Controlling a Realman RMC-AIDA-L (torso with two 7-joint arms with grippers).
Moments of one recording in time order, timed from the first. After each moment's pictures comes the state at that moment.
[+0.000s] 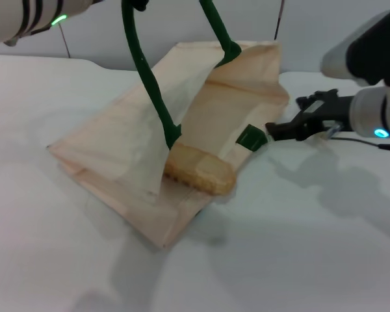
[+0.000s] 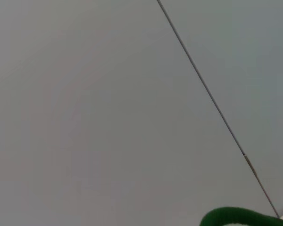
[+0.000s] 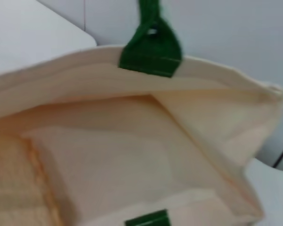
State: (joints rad) left arm -0.36 -2.03 1.69 2.02 -0.16 -0.98 0.32; right arm 0.58 2.02 -1.60 -1.10 -2.32 -0.77 2.40
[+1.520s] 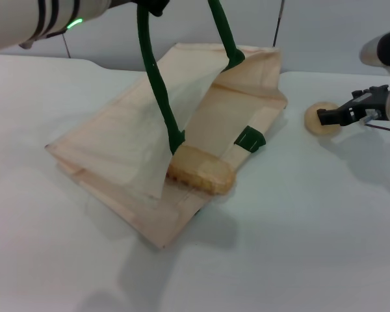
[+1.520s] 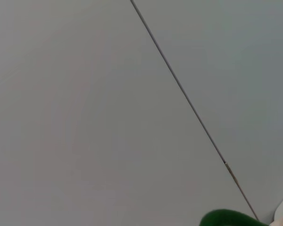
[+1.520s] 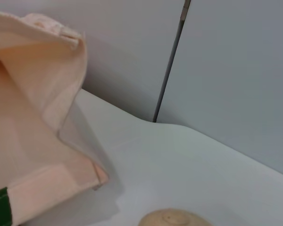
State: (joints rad) left arm -0.38 -2.03 1.72 2.02 -0.18 -0.99 0.31; right arm 0.73 2.02 -1.39 -0.71 -2.42 -0.58 2.38
